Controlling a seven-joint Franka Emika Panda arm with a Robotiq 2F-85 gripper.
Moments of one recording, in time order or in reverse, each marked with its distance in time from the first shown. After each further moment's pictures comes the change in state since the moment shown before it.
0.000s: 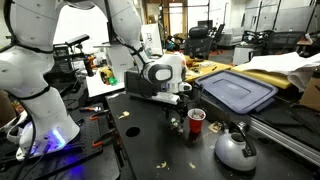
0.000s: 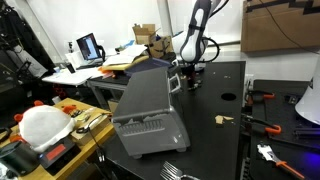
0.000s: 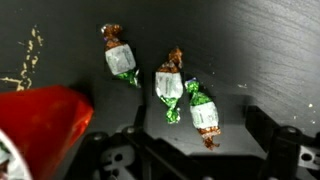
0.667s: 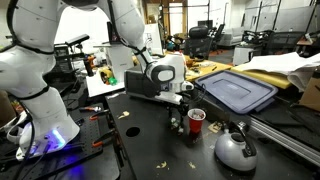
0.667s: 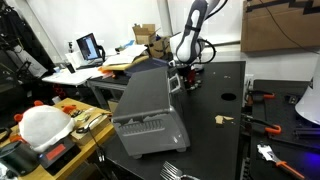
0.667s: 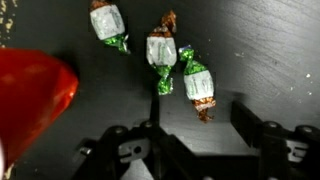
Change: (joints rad) arm -0.059 0.033 0.080 0.052 0.055 -0.004 -0.058
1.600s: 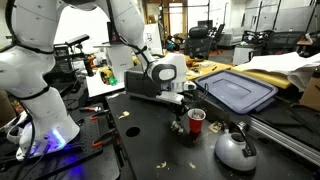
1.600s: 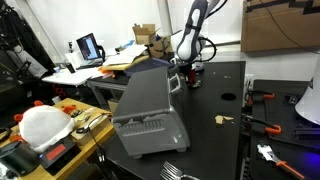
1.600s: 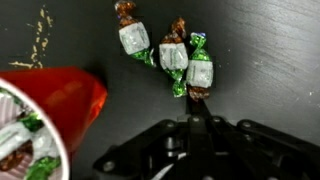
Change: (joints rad) arm 0.018 -0.011 -0.048 0.006 -0.004 -0.006 0.021
